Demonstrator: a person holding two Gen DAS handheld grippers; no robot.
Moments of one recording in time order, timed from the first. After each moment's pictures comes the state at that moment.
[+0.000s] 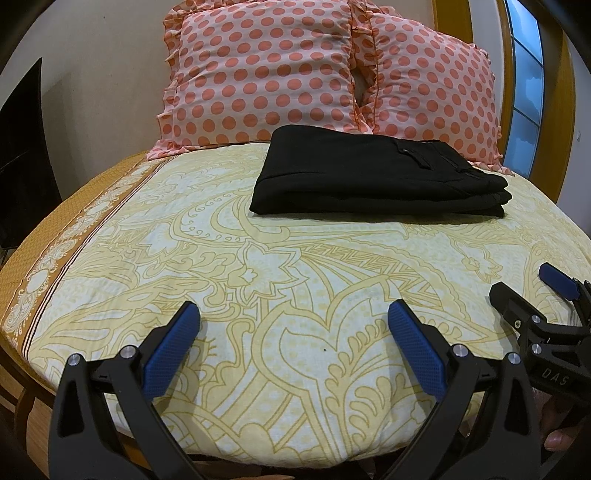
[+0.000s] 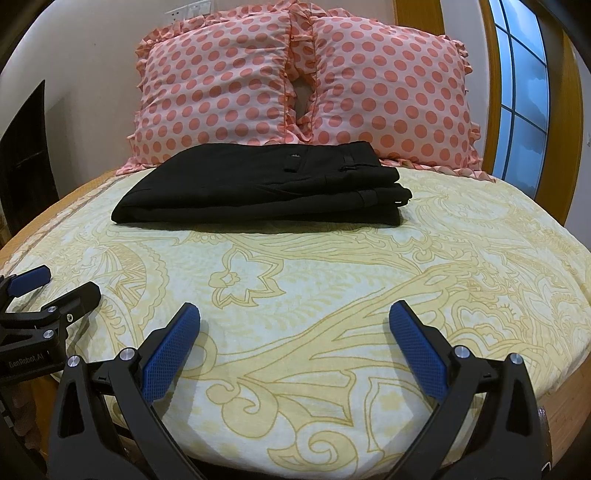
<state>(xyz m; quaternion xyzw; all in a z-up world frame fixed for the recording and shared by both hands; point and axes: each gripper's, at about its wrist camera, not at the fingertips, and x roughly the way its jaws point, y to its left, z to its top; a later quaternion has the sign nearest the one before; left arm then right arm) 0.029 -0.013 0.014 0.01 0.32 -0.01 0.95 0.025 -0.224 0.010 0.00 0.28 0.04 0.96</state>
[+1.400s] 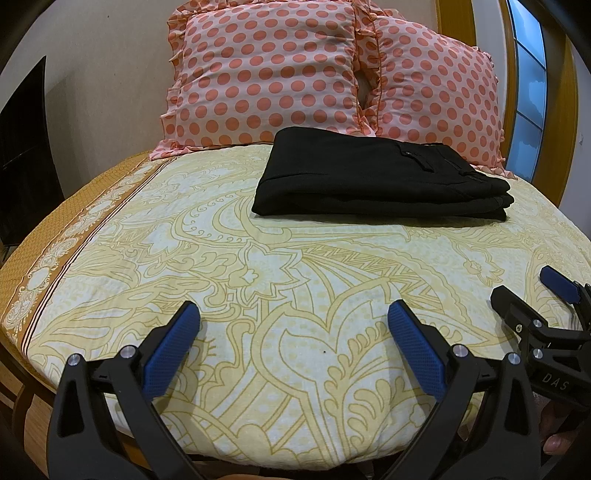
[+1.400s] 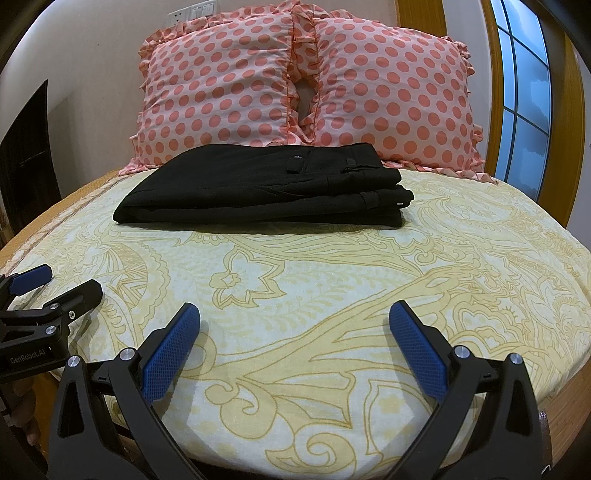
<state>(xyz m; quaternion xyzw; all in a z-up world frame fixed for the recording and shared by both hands) 0.030 -0.013 0.013 0.01 0.32 -0.01 0.95 0.024 -0.222 0.009 0.00 0.28 0.04 0.96</state>
